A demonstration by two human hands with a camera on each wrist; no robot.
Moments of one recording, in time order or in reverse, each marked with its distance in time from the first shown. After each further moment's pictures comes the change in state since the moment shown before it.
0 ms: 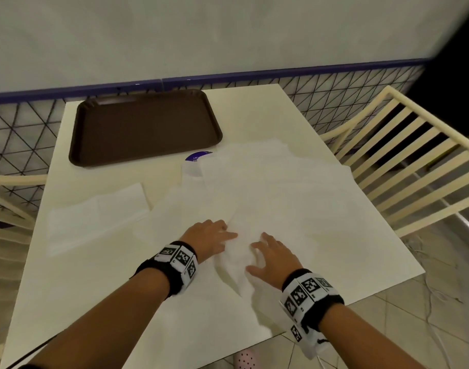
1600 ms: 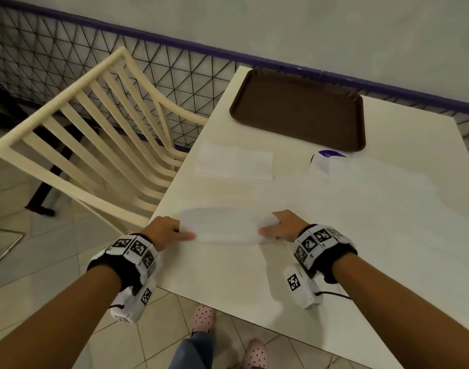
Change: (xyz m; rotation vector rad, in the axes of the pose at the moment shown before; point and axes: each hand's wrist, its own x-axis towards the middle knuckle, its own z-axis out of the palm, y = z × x) left_hand -0.255 -0.077 0.069 -0.899 0.064 -1.135; right_hand 0.064 -0.166 0.008 0.187 -0.366 -0.329
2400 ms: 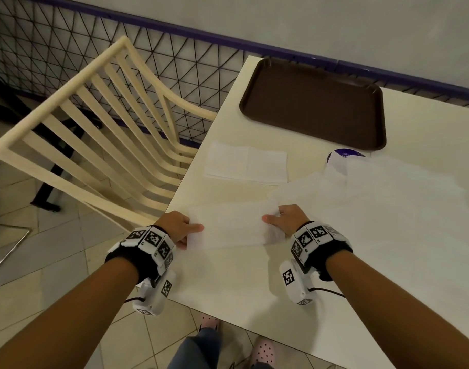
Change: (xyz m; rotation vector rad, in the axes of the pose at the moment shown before) left_hand 0.025 0.007 -0.015 -0.210 -0.049 -0.113; right_hand 0.057 -0.002 0.010 0.118 0.165 0.170
